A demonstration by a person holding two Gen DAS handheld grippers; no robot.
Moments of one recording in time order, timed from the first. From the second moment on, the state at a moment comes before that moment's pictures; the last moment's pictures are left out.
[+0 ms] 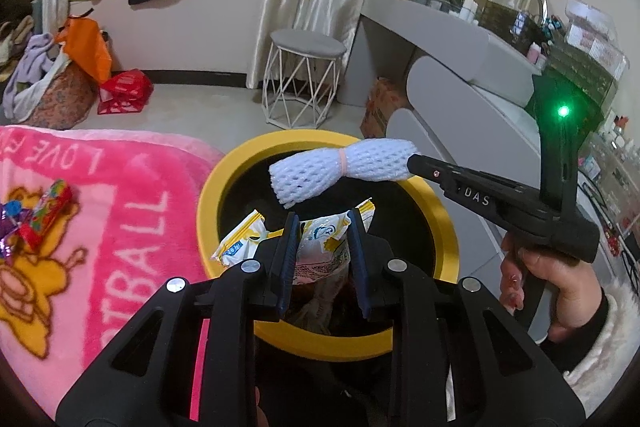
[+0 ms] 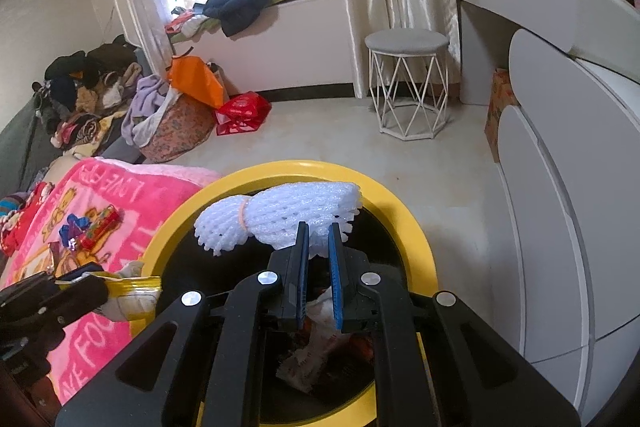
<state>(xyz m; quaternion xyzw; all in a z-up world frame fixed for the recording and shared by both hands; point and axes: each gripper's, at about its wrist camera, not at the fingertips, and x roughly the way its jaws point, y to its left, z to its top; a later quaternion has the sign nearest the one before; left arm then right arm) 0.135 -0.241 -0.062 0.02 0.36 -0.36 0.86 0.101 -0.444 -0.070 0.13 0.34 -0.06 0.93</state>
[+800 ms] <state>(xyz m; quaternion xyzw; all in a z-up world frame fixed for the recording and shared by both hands) 0.155 -0.263 -0.084 0.04 0.39 -0.36 0.84 0.106 -0.445 -0.084 0.15 0.36 -0.06 0.92</state>
